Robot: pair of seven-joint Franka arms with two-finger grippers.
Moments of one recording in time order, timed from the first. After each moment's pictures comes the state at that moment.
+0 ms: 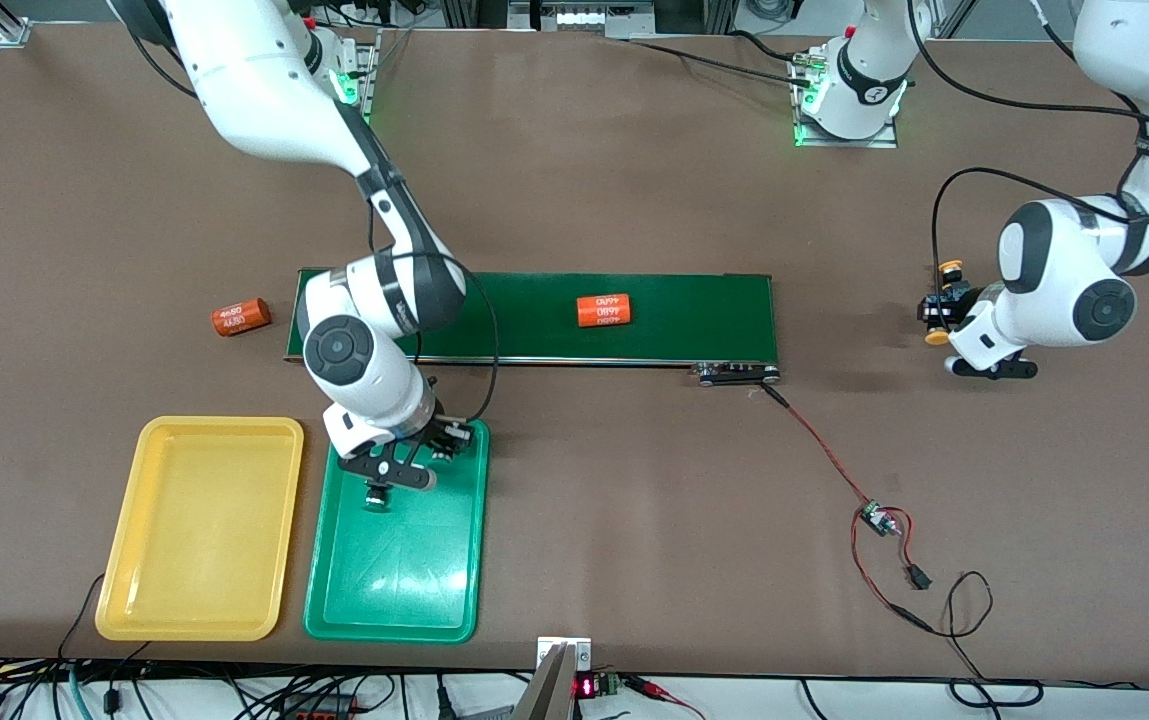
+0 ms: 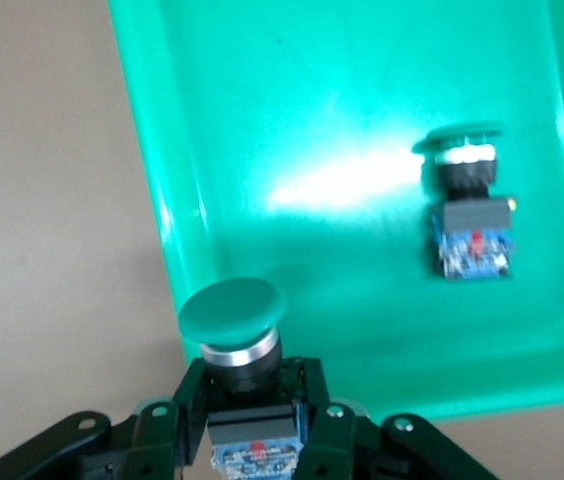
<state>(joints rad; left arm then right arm) 0.22 0.34 -0.10 -2.10 0.08 2.06 0.10 0.52 0.83 -0.12 -1.32 0.15 2.28 0.59</state>
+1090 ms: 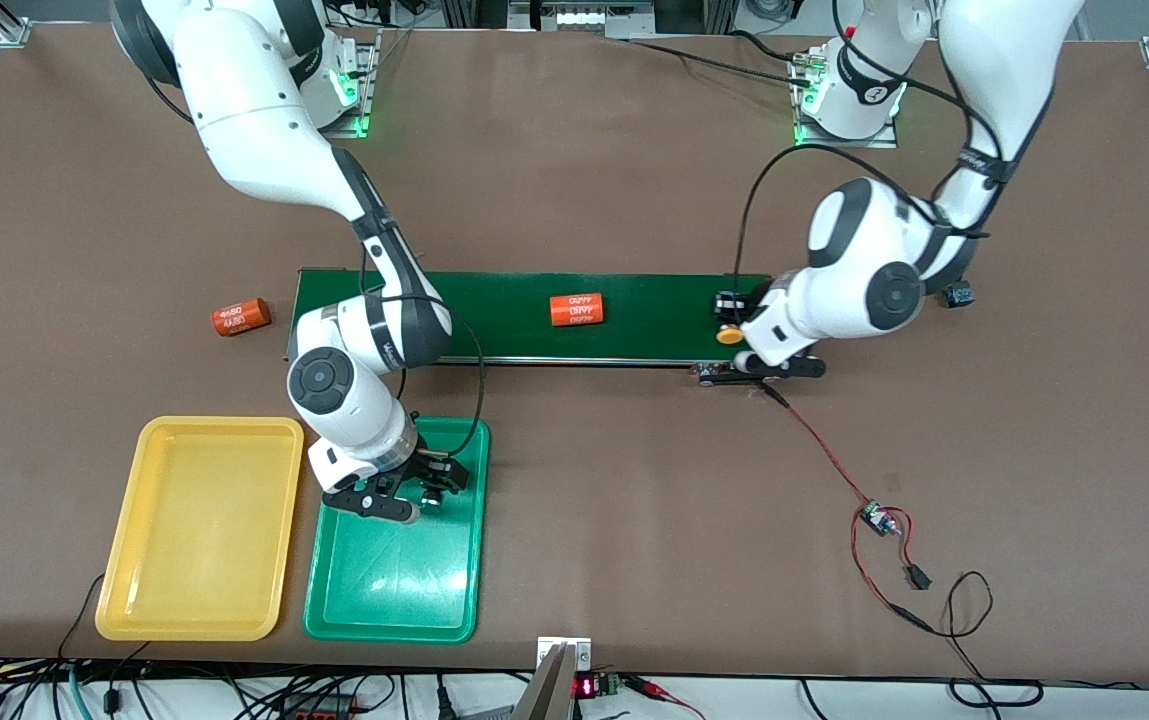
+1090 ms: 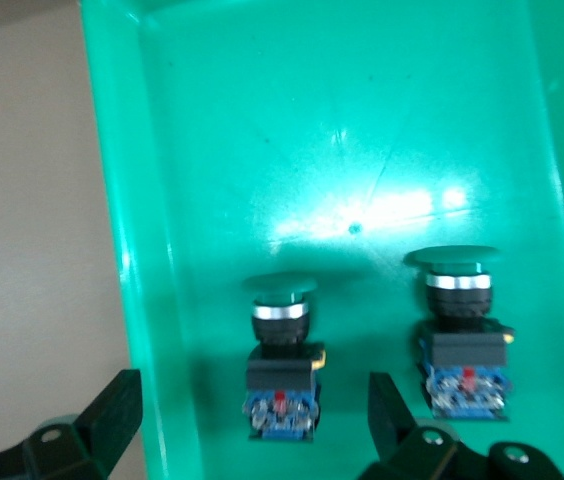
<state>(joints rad) 0.04 0.42 -0.48 -1.98 -0.27 2.14 -0.23 0.47 0.90 -0.12 -1.23 0.15 2.33 0.51</state>
